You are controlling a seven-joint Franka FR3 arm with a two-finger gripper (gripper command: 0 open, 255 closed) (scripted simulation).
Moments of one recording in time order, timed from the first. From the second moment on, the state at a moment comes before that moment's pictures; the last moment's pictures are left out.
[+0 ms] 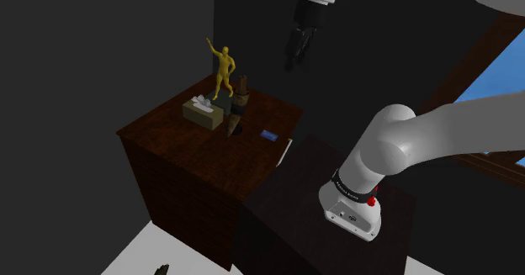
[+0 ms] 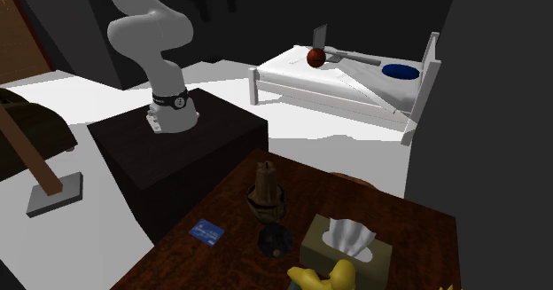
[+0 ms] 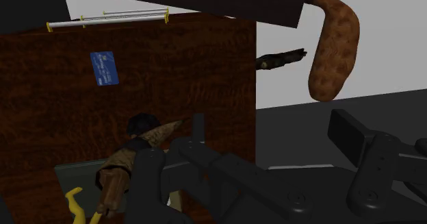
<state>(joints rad) 0.02 -0.79 0.02 -2.42 0.12 1.61 -0.16</state>
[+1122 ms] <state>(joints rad) -0.04 -0.35 -0.07 -2.40 0.05 2.11 -0.30</state>
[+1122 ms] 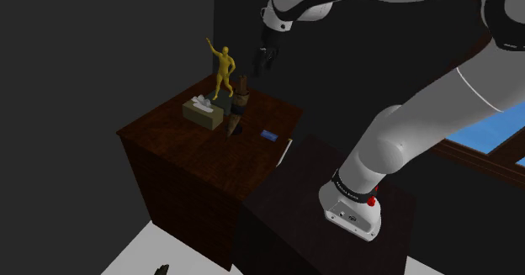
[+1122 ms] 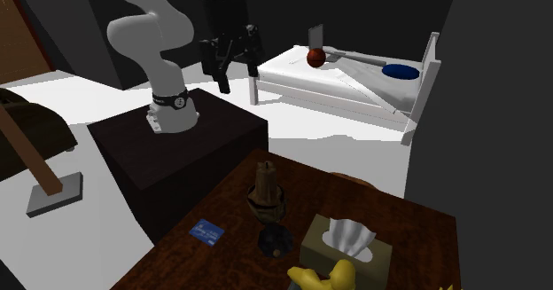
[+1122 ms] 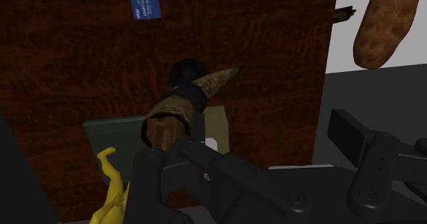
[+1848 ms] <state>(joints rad) -0.06 0.03 -0.12 -2.19 0.08 2.36 -0.39</state>
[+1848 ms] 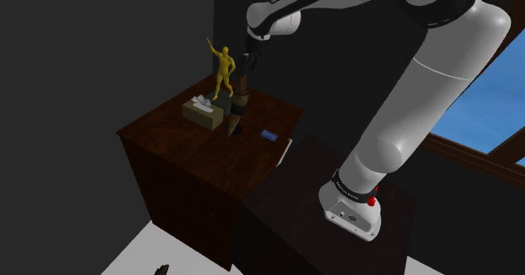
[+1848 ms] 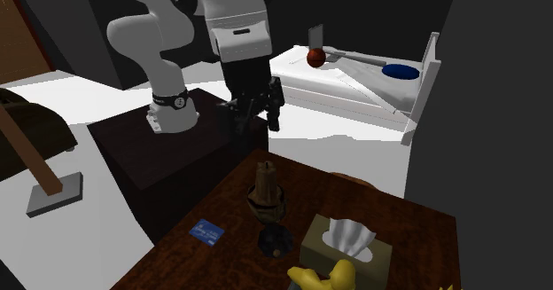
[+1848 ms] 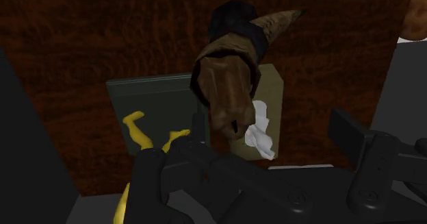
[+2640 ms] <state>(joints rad) -0.07 0.18 -0.12 -2.15 0.12 2.48 -0.43</state>
